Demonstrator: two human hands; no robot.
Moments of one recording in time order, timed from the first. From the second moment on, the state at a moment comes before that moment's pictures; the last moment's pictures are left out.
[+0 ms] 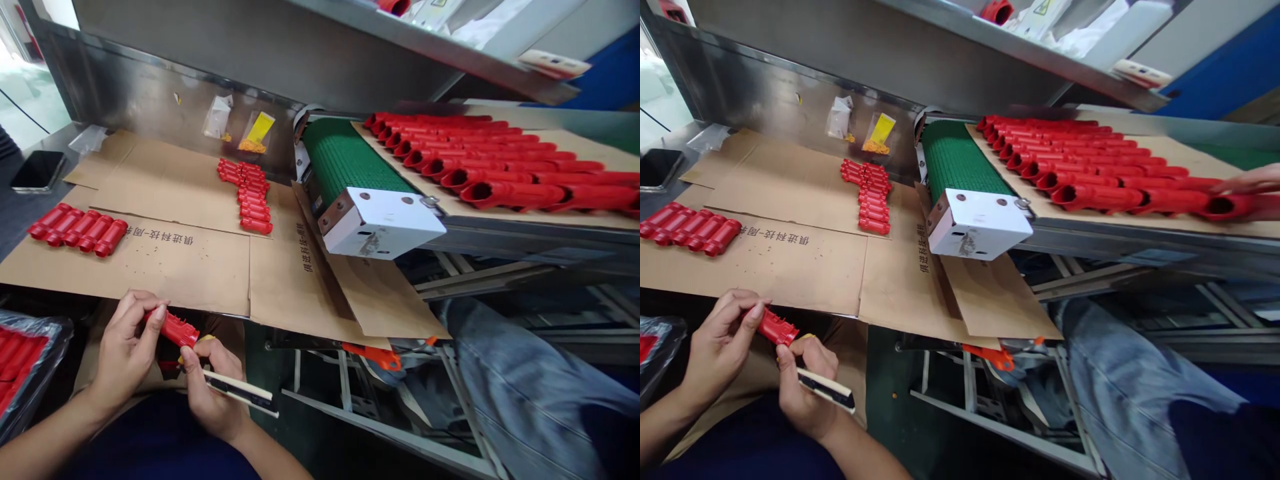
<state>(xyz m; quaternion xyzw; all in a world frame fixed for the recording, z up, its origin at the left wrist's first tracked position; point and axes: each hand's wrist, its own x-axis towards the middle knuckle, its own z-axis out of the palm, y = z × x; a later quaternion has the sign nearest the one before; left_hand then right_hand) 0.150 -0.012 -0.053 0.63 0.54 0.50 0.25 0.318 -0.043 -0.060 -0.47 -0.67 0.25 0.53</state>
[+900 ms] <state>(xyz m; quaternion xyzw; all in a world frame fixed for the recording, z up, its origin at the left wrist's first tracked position) 0.158 -0.018 -0.032 0.21 0.50 0.56 0.62 0.319 -0.033 -0.058 -0.38 -0.76 0.08 0.52</state>
